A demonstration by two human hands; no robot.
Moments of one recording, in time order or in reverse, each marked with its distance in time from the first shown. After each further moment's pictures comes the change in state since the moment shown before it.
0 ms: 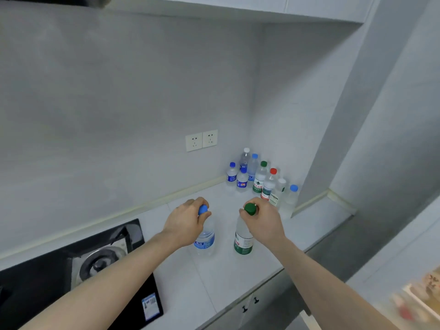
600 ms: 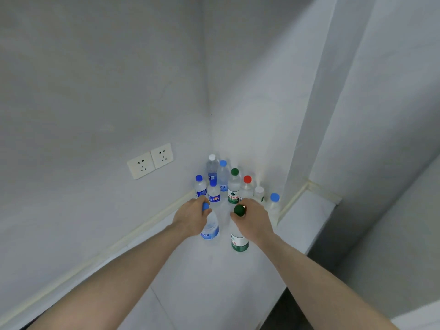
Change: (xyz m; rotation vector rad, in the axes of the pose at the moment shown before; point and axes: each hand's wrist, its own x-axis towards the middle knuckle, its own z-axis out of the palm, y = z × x) left_hand 0.241 0.015 0.117 0.061 -0.246 0.061; right_hand 0.164 0.080 0.015 -0.106 0.061 0.199
